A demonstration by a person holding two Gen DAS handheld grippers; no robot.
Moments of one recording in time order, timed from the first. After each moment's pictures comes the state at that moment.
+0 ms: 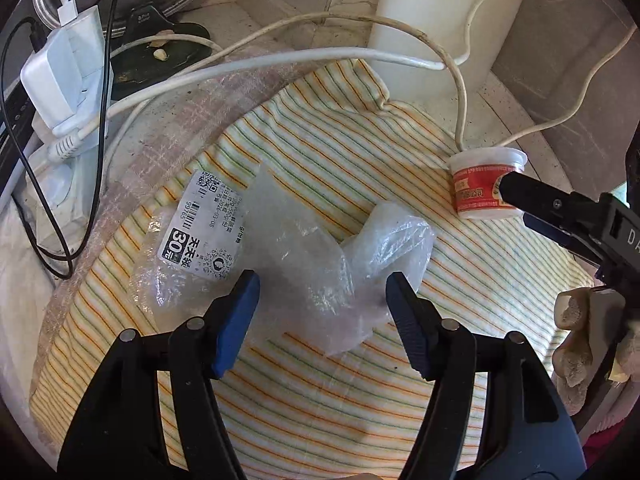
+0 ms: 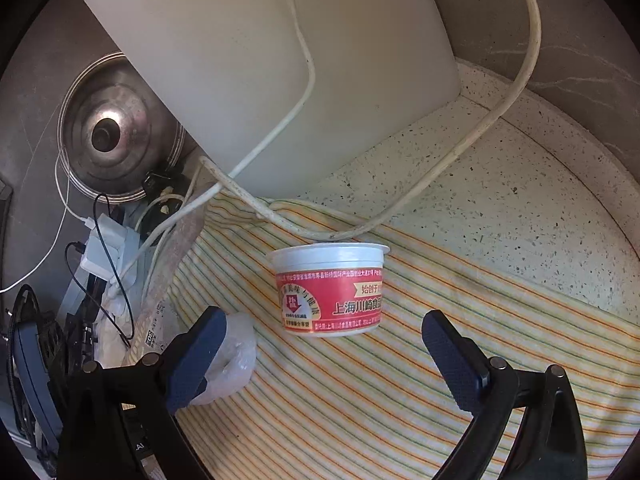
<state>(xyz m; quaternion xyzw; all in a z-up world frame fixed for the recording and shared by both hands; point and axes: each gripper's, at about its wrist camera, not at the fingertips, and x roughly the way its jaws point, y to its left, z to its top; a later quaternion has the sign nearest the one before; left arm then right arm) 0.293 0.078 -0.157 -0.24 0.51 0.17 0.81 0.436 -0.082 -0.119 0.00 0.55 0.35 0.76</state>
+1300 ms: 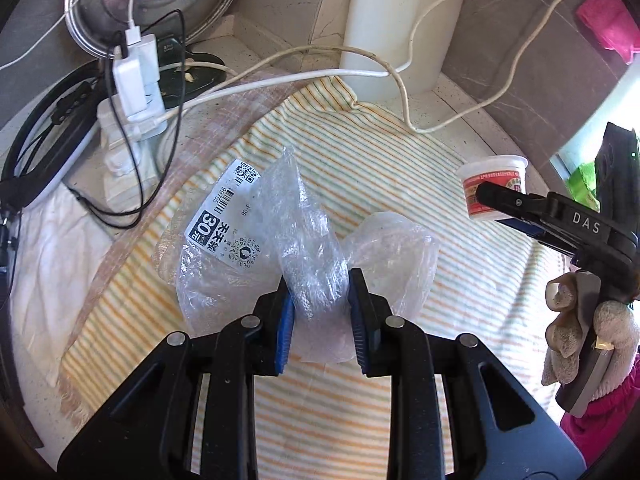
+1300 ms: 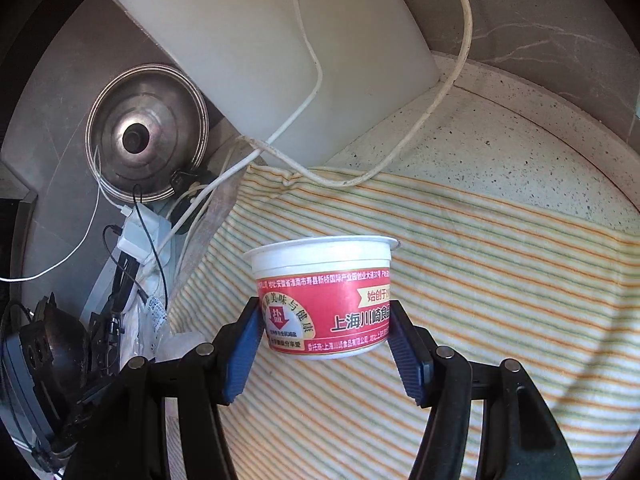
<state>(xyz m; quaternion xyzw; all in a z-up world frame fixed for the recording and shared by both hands) 0.192 0.050 -0.103 -0.20 0.48 0.13 0.85 0.358 -0.131 -0.083 0.04 0.53 0.34 0.77</state>
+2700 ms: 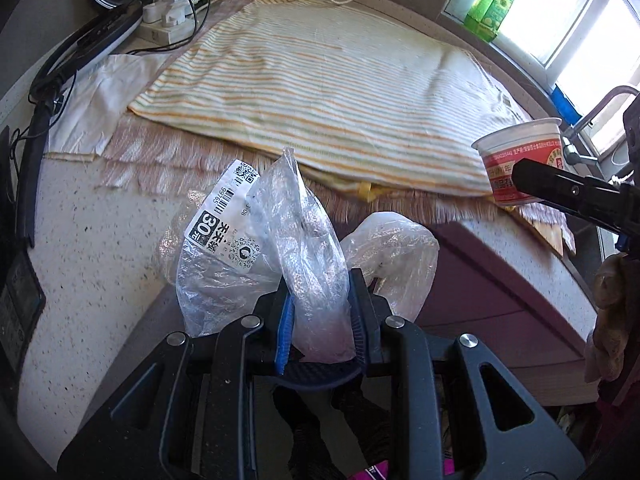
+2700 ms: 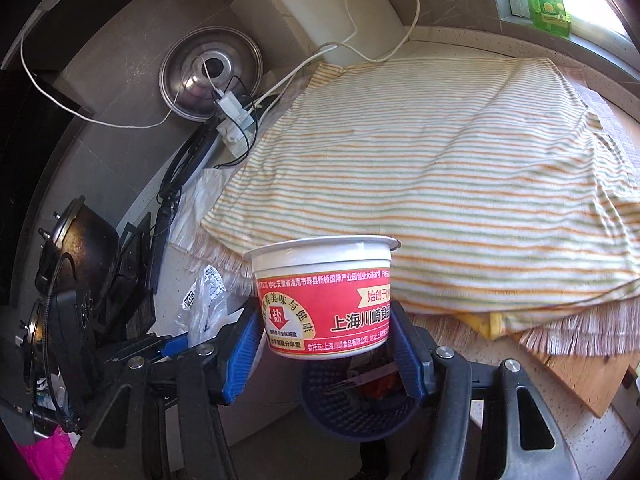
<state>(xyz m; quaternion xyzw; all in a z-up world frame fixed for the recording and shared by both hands) -0.098 0.015 -0.142 -0.10 0.53 -0.02 0.84 -0.010 -0.188 -0.071 0.06 0.52 0.29 0.80</state>
